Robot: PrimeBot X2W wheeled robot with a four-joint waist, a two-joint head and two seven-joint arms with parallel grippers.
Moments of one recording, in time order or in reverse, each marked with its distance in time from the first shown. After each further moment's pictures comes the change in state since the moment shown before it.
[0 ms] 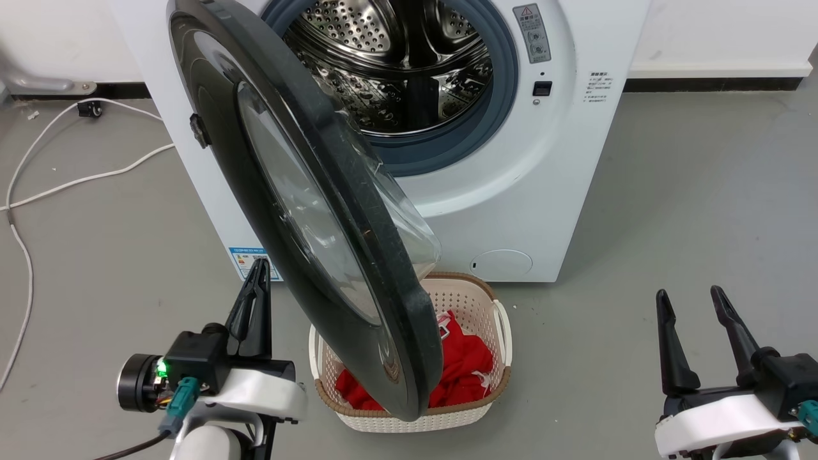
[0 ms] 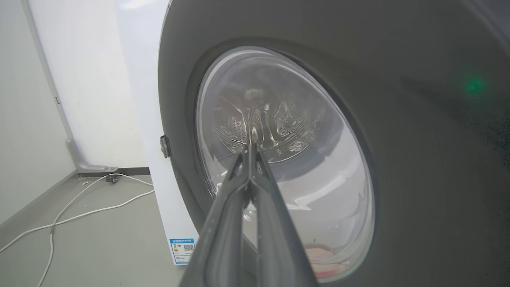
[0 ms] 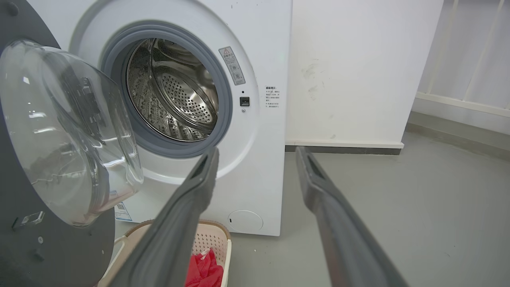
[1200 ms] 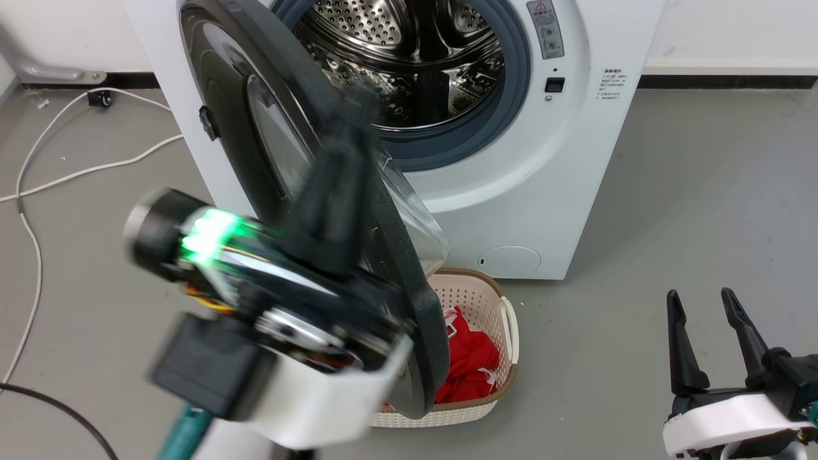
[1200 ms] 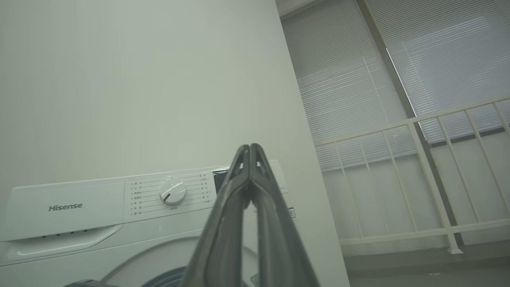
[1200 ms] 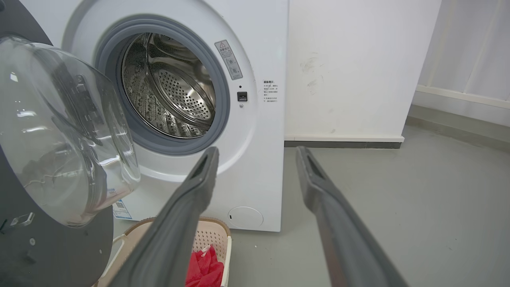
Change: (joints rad) left arm -0.250 0.001 -0.271 -0.553 -0.013 -0.027 0.051; right arm 0.000 0.000 -0.025 0.007 0.012 0.000 0.005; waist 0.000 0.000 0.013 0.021
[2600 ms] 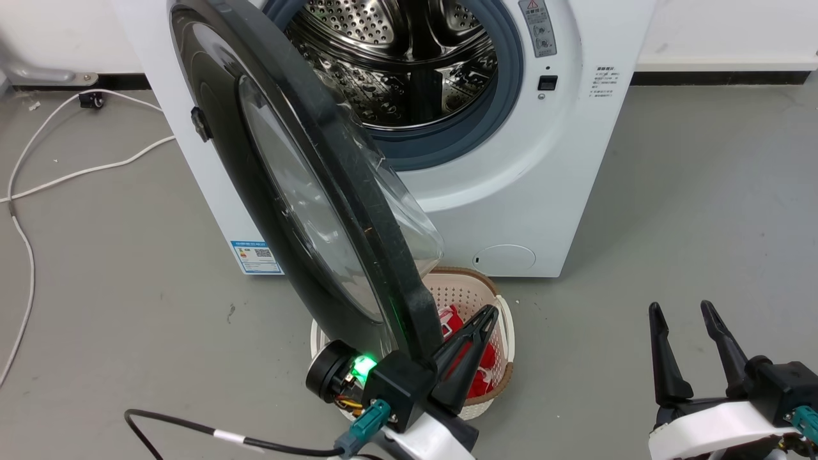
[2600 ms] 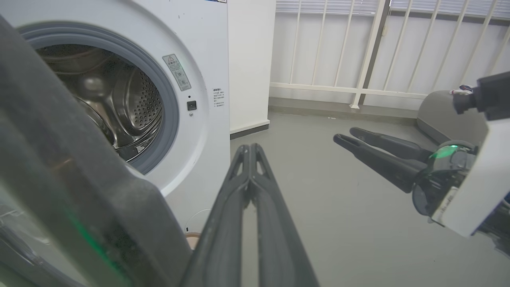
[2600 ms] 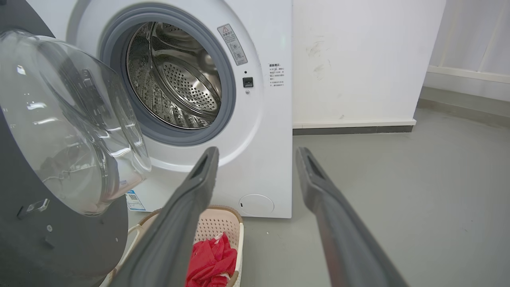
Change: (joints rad) left arm 0.208 0.042 -0.305 0.373 -0.144 0.050 0.141; right arm 0.012 0.000 0.039 0.033 0.044 0.000 -0.004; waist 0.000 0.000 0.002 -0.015
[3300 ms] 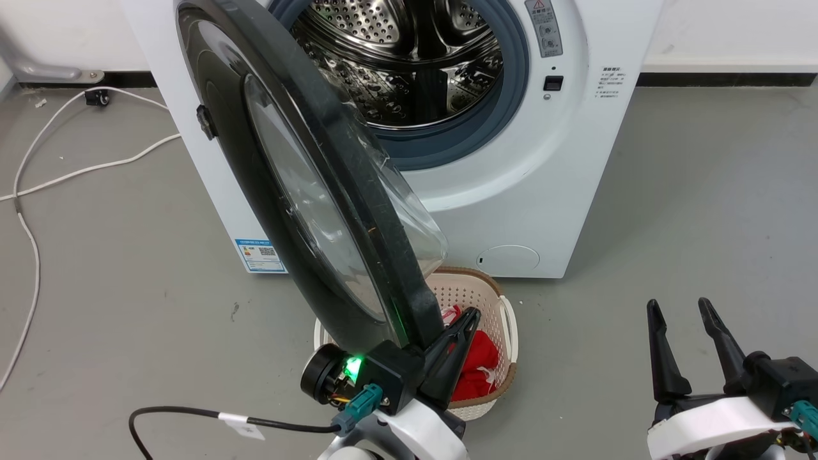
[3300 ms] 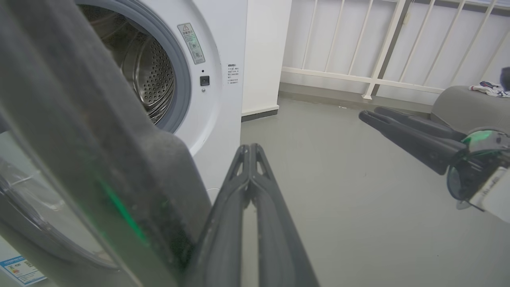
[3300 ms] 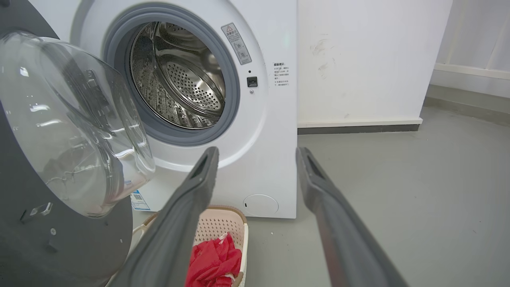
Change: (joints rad) left arm -0.026 -0.008 0.030 0.128 -0.041 0.035 -0.017; right arm -0.012 0.000 0.002 0.009 0.015 0.000 0.009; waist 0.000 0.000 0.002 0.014
